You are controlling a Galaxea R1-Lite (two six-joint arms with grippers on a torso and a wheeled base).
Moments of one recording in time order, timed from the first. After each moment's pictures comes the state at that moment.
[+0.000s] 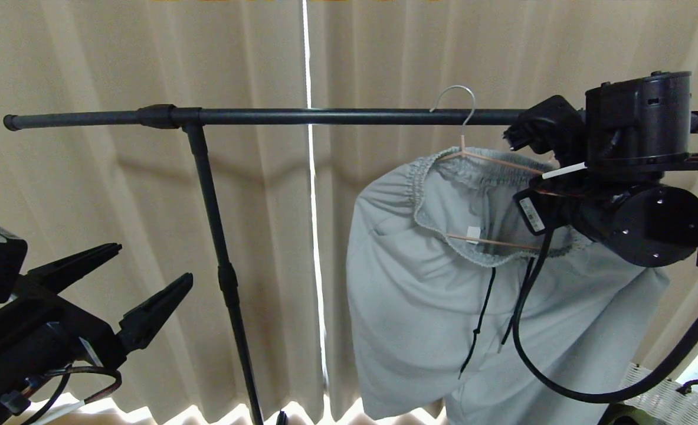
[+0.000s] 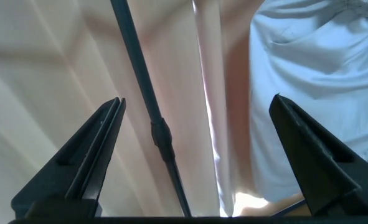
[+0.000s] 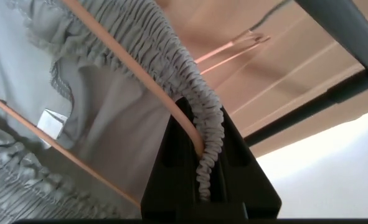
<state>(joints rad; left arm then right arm) -0.31 1.16 -0.23 -0.92 -0.02 0.19 0.57 1.63 -1.17 -0.08 -0.86 -0.28</state>
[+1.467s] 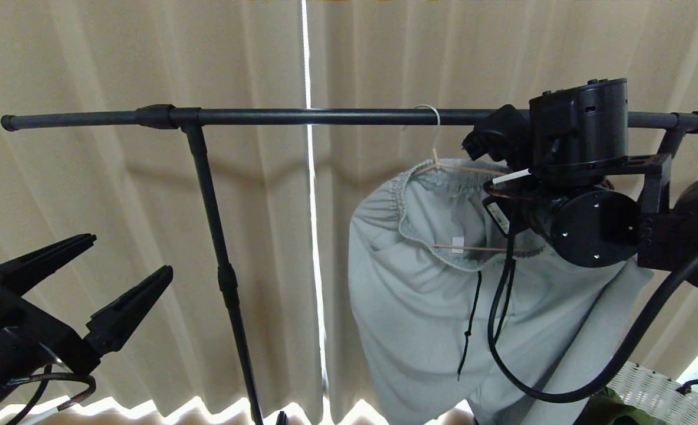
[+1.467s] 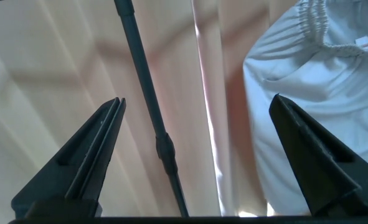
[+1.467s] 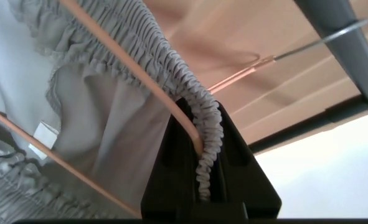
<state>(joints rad) -0.31 1.07 -0.22 -0.92 -0.03 0.18 0.65 1.72 -1.24 -0.09 -0.95 -0.35</state>
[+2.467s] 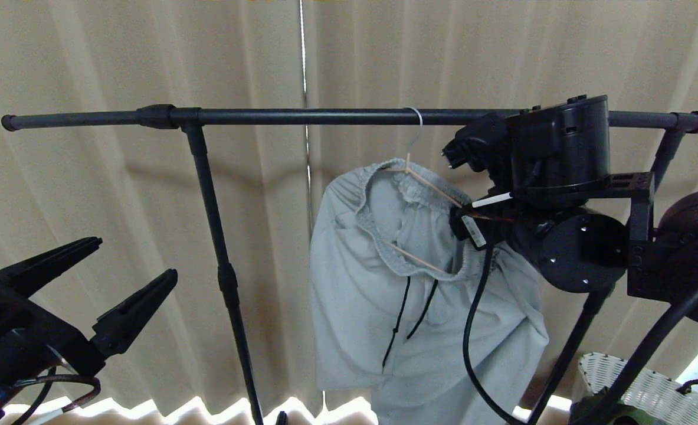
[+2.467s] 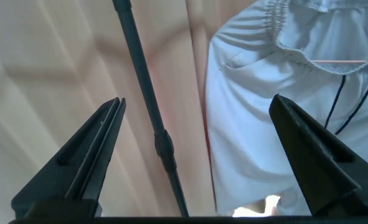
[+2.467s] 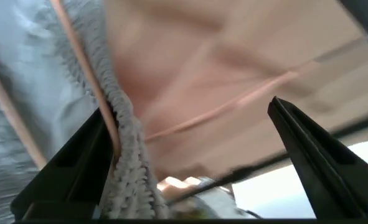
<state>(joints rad) -0.33 1.09 -0.22 -0.91 -0.03 0.18 0.74 1.72 -1.20 -0.12 -0.89 -0.23</state>
